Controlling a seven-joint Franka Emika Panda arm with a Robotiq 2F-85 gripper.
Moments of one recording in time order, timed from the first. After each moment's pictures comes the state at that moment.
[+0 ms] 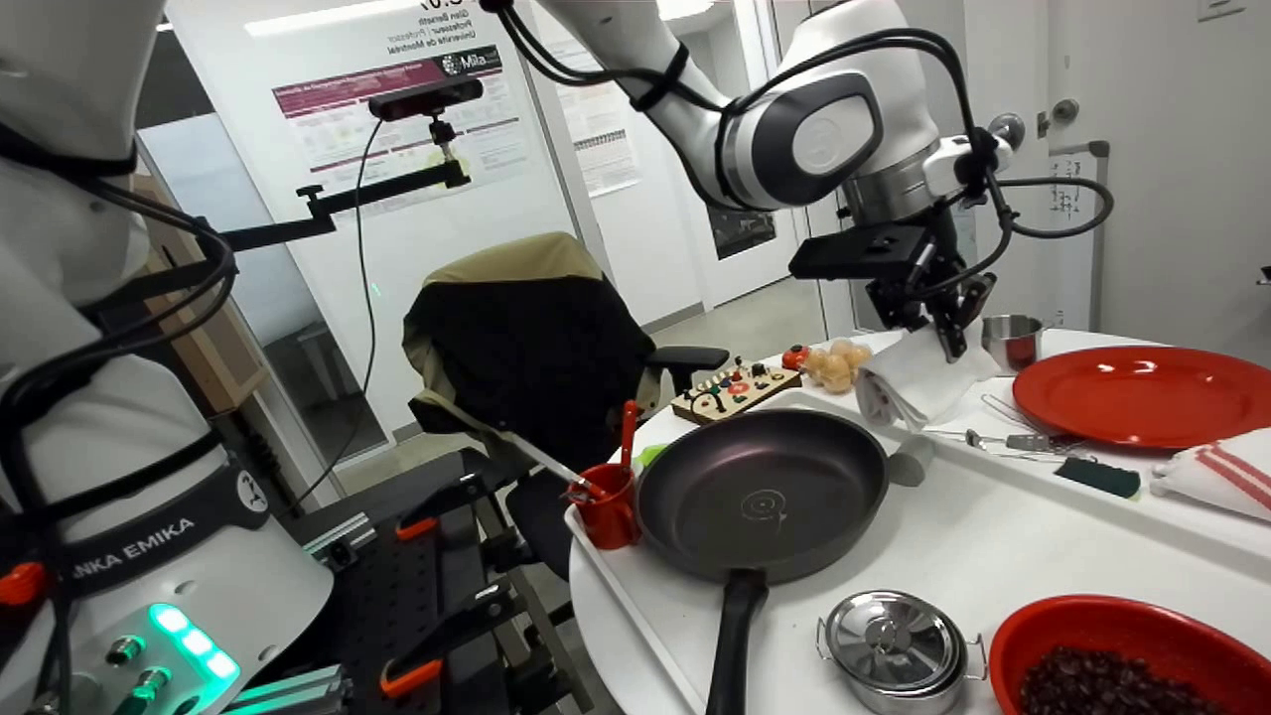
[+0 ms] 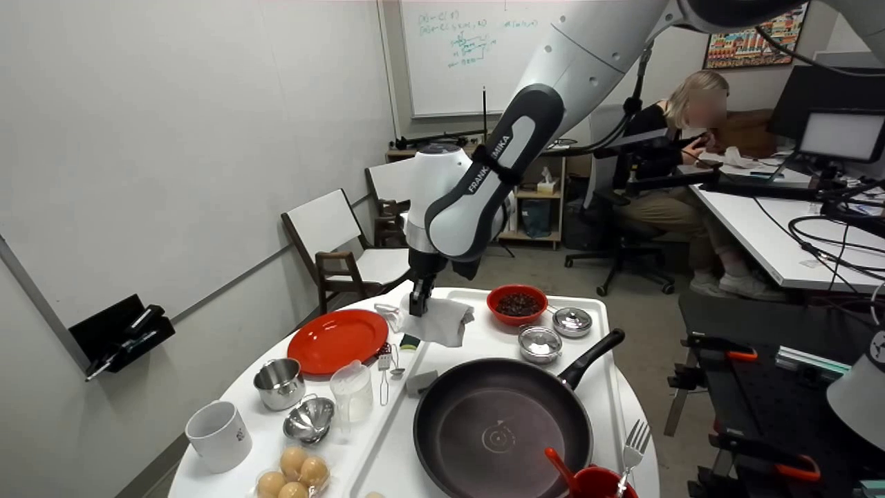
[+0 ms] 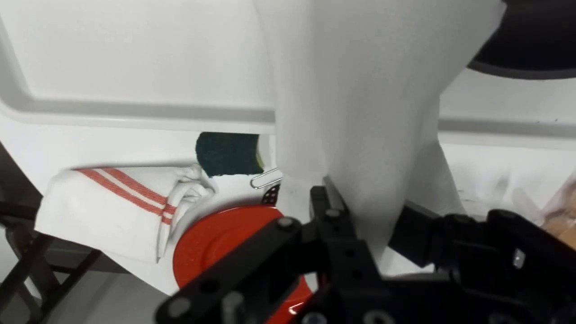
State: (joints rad) arm -0.12 0.75 -0.01 -1.78 -0.03 2.77 -0.21
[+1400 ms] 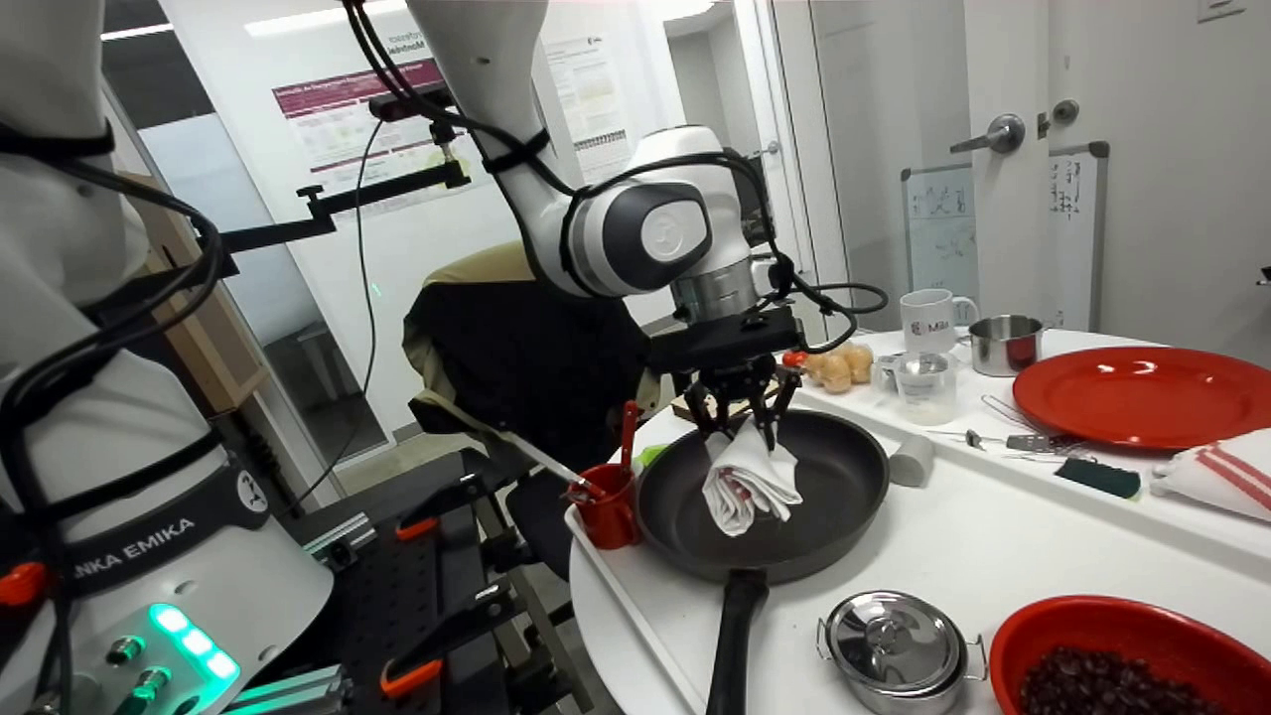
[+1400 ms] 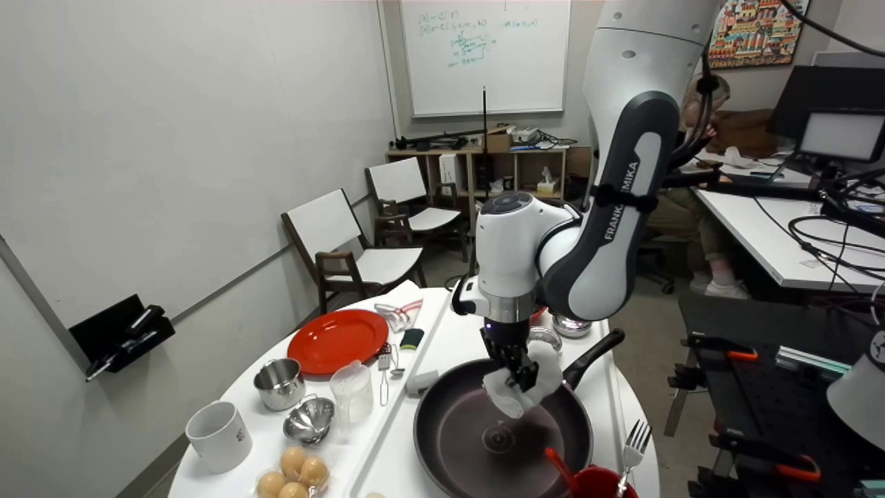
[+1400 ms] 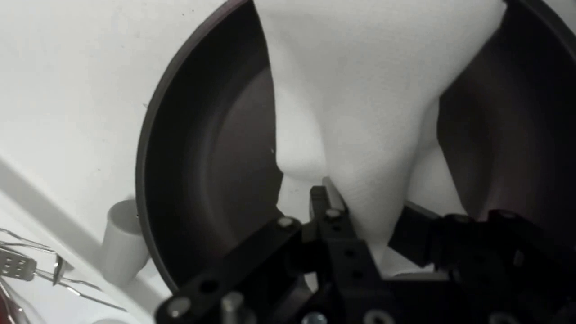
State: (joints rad) arm -0.10 0.58 0.06 -2.30 -0.38 2.90 -0.60
